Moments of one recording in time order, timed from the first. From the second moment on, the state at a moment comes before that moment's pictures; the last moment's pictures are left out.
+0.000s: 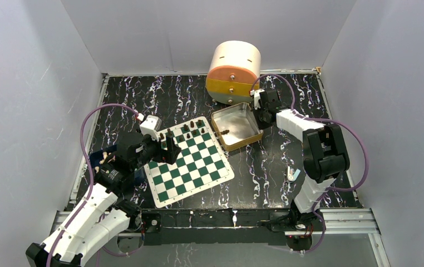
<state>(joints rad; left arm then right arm) -0.51 0.69 0.68 -0.43 0.05 -0.23 0.31 1.76 1.14 -0.32 -0.01 -0.12</state>
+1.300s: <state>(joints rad) -0.51 0.68 0.68 -0.49 -0.14 -0.22 0.41 1.82 1.43 -0.58 -0.06 0.96</state>
